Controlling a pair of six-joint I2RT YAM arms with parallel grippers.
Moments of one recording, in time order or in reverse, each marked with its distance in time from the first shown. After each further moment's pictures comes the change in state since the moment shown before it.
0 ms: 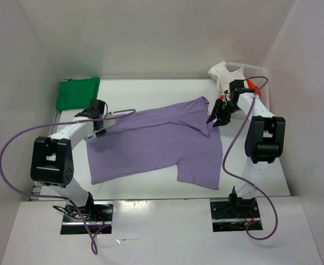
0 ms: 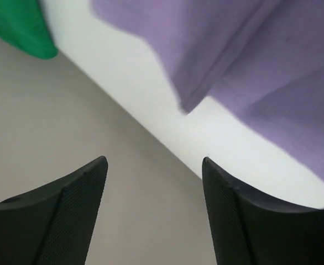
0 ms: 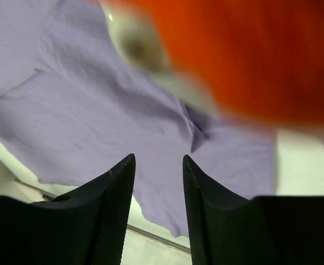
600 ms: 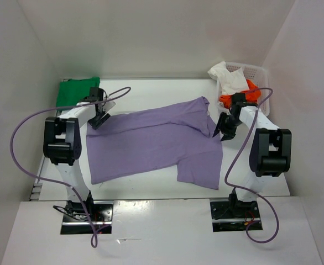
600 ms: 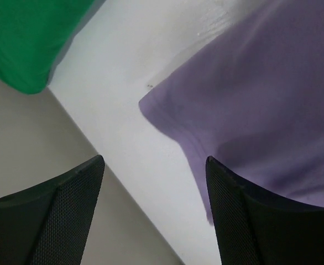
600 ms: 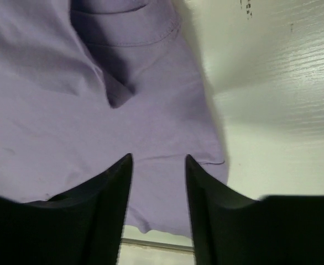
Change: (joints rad) left arm 0.074 0.262 0.336 -0.024 0.149 -0.300; right arm 0.000 -0.231 -0.320 0.057 0.219 0.027
